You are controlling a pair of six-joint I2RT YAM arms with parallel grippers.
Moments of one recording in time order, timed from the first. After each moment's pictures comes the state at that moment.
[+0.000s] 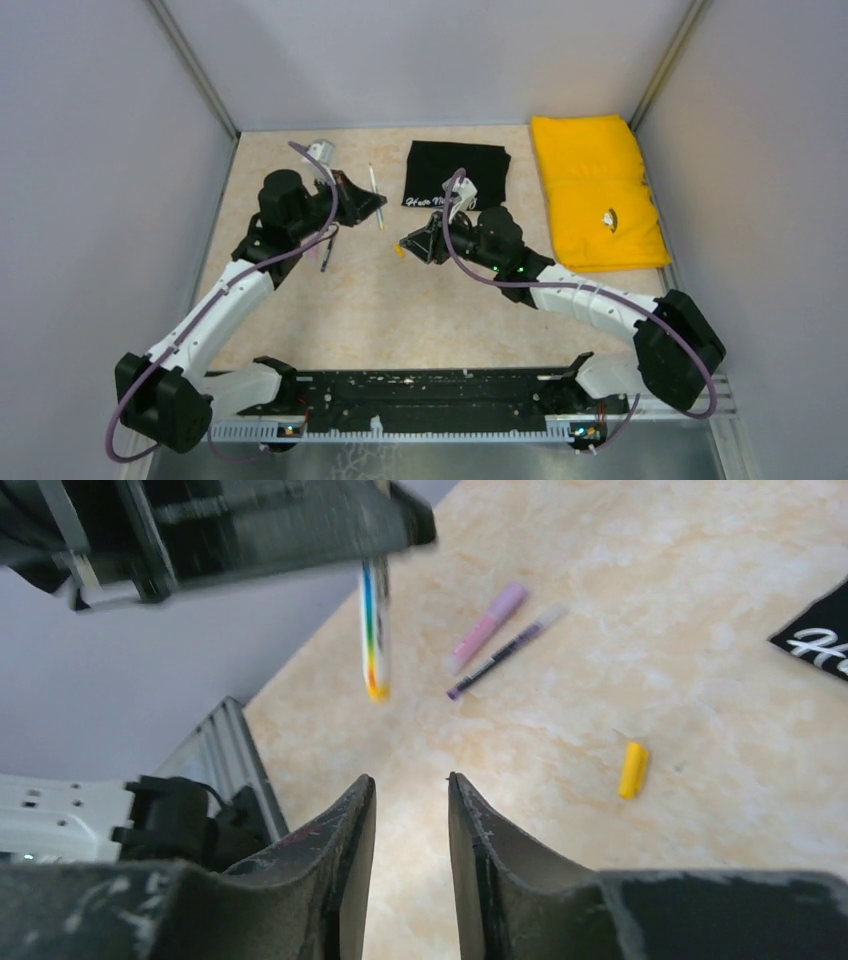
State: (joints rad) left arm -0.43 1.12 0.88 0.07 0.40 -0.56; right arm 0.79 1.30 0.74 0.49 -0.28 0.52
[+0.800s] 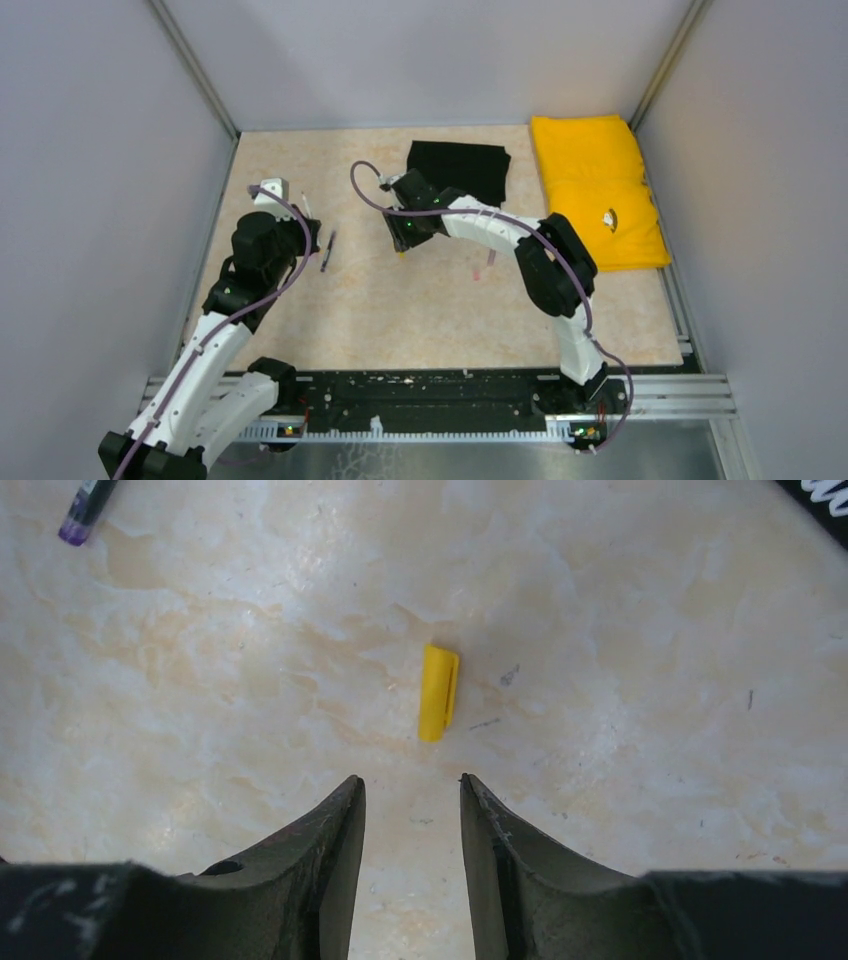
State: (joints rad) left arm -0.32 0.79 0.72 -0.24 -0.15 -0.30; right arm 0.79 1.99 1.52 -0.46 -0.10 0.23
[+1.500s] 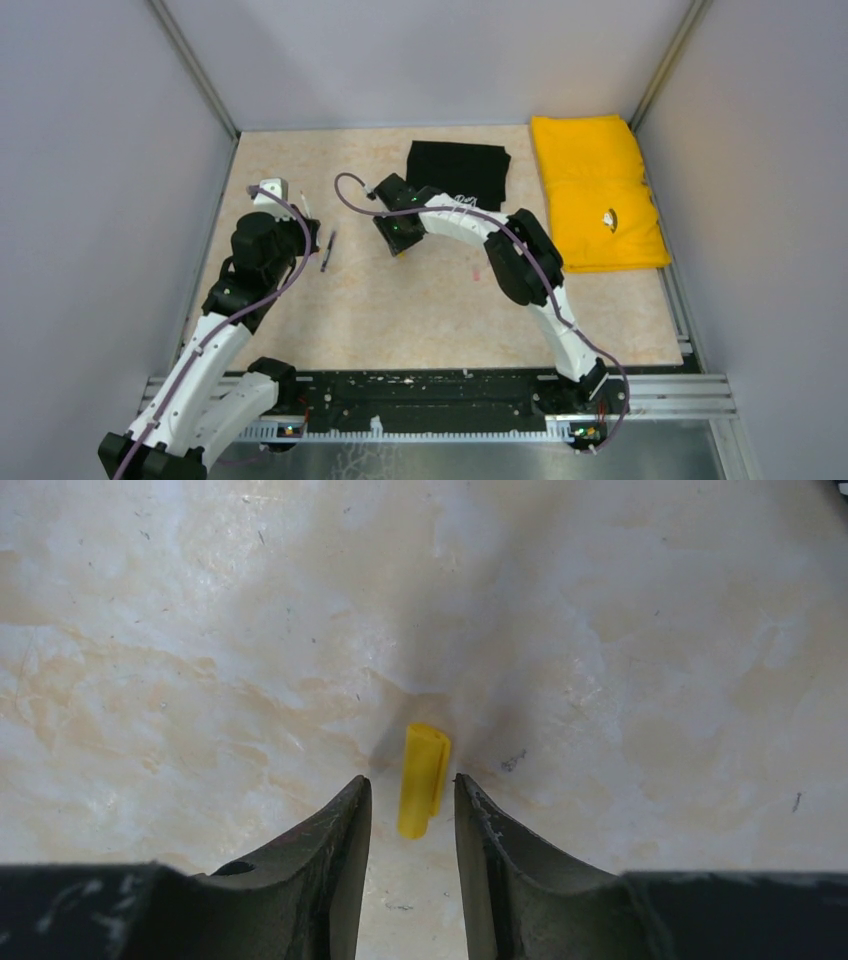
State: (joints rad) left arm -0.32 0.78 0.72 -0.24 -0.17 -0.29; right arm 0.81 2.24 1.80 -0.62 -0.05 0.16
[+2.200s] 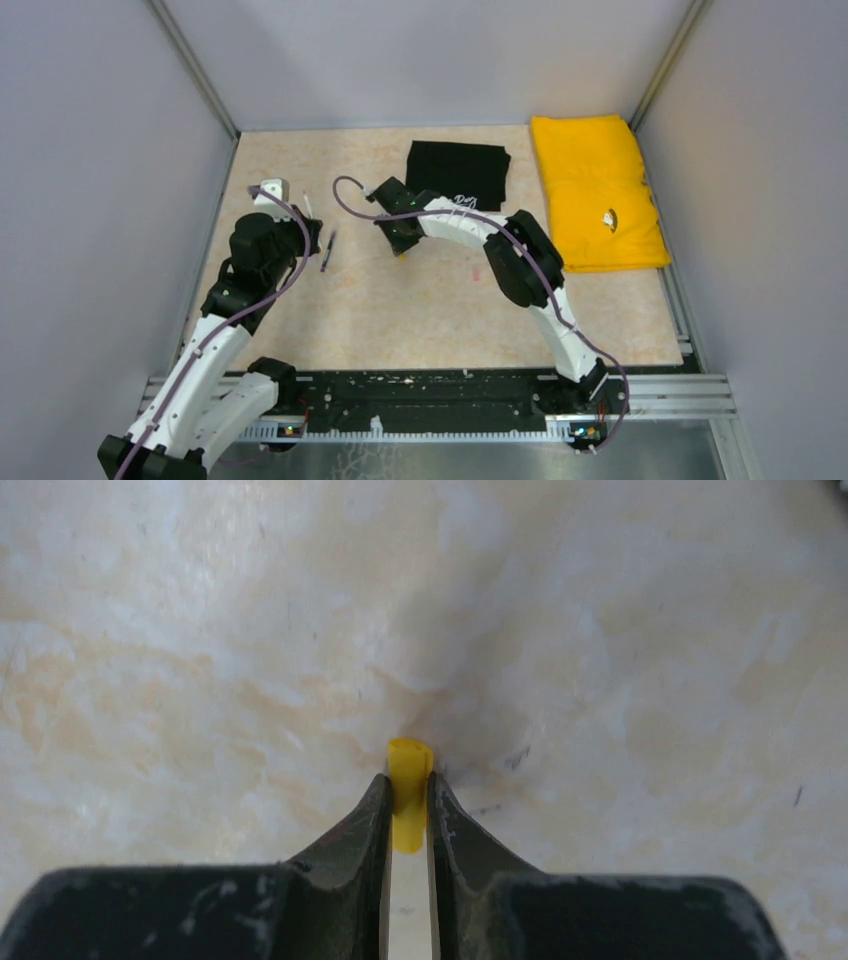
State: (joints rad) left arm -0.32 0.77 0.72 -0.24 -0.14 -0.29; right arm 0.83 2.27 1.83 -0.62 0.00 0.14
